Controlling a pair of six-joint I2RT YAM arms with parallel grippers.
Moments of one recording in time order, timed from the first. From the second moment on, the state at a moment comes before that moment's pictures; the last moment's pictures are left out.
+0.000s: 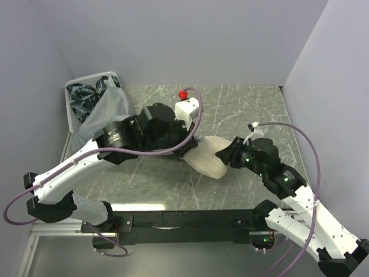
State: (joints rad) left arm -1.13 1.35 1.73 -0.86 -0.09 -0.33; right arm 0.60 0.66 0.74 -0.55 -0.03 0.76
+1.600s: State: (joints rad) left arm -0.54 1.83 1.96 -0.57 0.08 -0.49; right arm 0.15 1.16 0.72 -0.17 -0.08 0.73
